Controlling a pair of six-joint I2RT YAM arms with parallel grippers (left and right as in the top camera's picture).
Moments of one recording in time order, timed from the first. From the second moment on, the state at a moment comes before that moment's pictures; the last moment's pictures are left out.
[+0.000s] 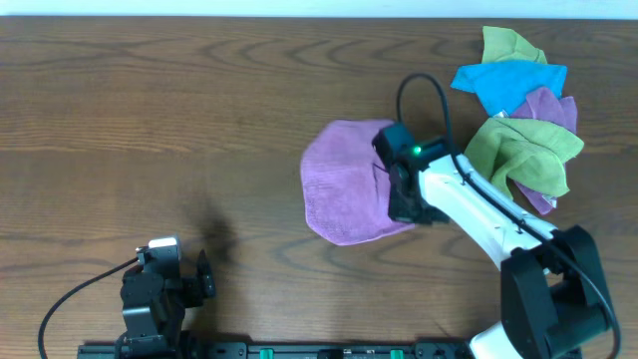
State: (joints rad) left arm 0.08 0.01 0.20 -0.86 -0.03 -0.01; right arm 0.45 1.72 1.09 -1.07 0.25 0.67
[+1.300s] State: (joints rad) left arm 0.08 0.80 0.75 -0.75 0.76 -0.17; right arm 0.45 1.42 1.06 -0.95 0.19 0.64
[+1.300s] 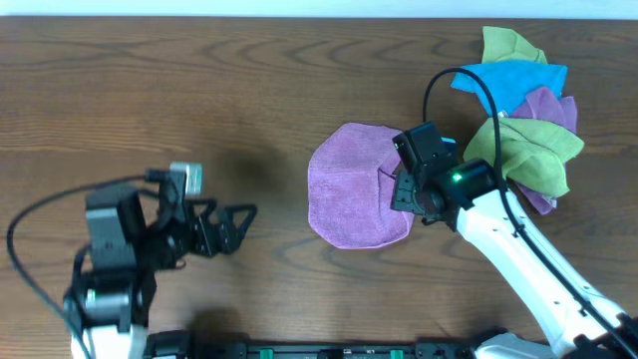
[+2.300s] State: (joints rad) left arm -0.17 1.59 0.76 -0.34 0.98 -0.47; right arm 0.45 1.39 1.06 -0.96 0.12 0.59
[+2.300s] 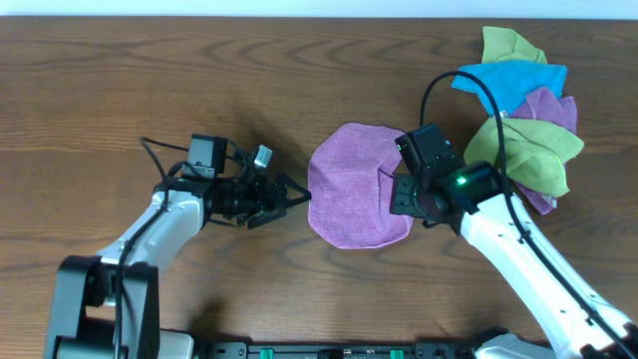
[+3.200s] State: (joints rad) left arm -0.32 1.73 0.76 -0.09 0.89 -0.59; right arm 0.45 1.36 1.06 -0.96 0.10 0.59
